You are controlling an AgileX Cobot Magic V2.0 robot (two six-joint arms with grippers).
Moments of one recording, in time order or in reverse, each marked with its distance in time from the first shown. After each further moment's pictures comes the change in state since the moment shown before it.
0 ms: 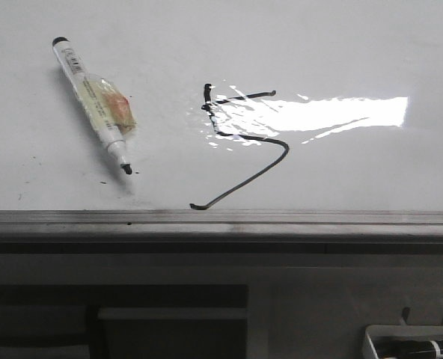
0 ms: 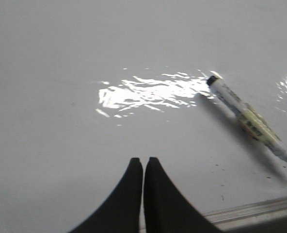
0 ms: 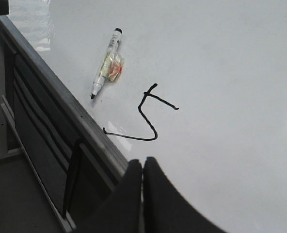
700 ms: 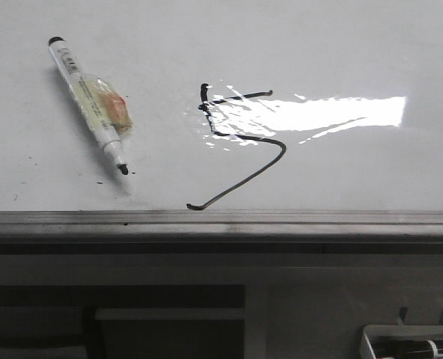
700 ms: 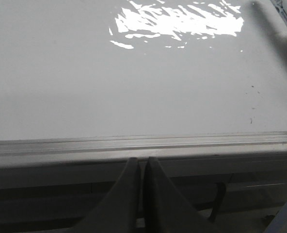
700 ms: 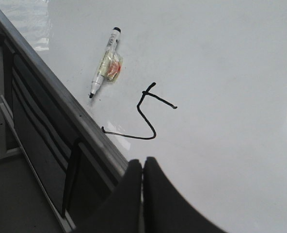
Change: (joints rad) left arm 0.101 -0.003 0.000 0.019 0.277 -0.092; right arm 0.000 0.000 0.000 0.000 0.000 0.000
